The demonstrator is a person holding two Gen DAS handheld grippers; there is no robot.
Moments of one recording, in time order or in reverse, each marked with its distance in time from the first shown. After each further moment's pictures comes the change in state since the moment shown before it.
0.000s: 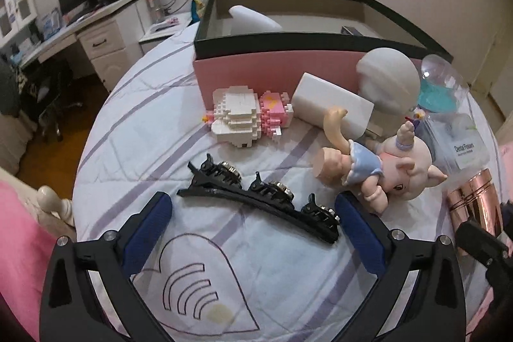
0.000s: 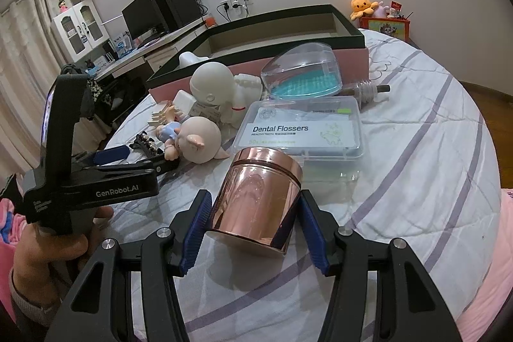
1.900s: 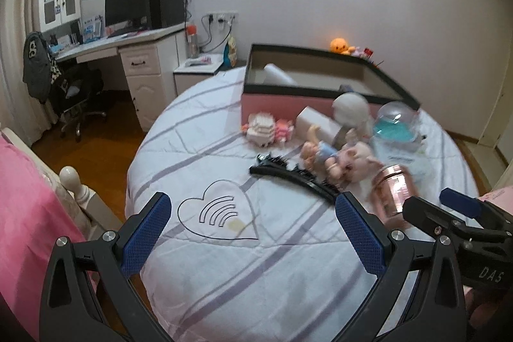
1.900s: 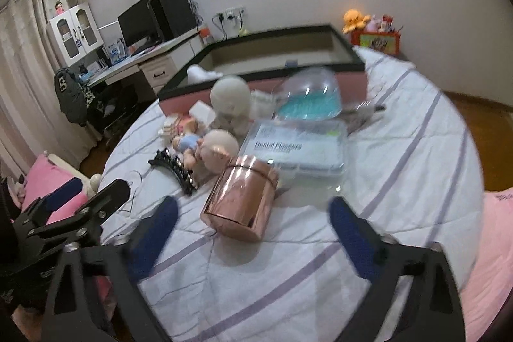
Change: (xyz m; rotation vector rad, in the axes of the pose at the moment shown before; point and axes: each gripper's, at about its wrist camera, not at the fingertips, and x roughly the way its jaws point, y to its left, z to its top) left arm -0.087 0.001 -0.060 -0.168 -0.238 0.074; right arm -0.015 0.025 0.001 0.003 -0.034 -0.046
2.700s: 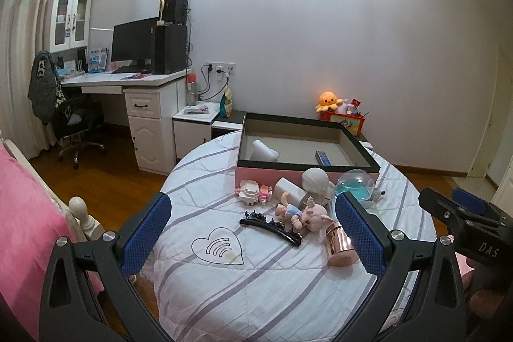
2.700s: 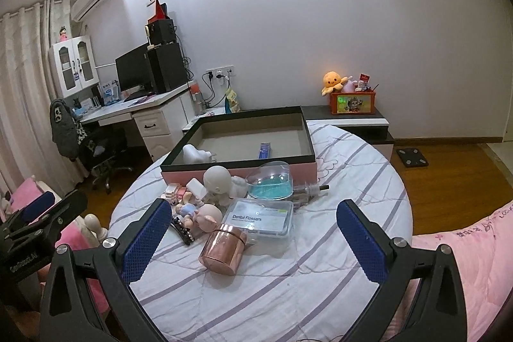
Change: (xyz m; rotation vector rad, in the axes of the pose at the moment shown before) left arm -0.101 -0.002 0.030 -0.040 -0.225 -0.045; right arm -0.103 0.003 0.027 -0.045 -0.275 -0.102
